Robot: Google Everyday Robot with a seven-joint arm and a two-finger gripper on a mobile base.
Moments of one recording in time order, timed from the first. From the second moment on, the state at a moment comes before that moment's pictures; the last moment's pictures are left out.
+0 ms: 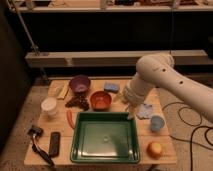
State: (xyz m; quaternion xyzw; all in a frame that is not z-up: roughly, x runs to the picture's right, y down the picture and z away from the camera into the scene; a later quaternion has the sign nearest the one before) arm 0.069 0.080 0.645 -0.25 -0.28 -0.29 0.88
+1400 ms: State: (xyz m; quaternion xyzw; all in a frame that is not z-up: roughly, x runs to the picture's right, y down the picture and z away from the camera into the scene) arm -0.087 0.105 0.666 -0.18 -0.39 -0.54 0.73
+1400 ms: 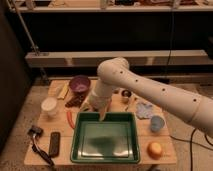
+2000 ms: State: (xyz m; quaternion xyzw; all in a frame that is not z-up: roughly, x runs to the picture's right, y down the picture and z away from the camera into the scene) arm -0.226 0.153 0.688 -0.12 -0.35 -0.71 0.59
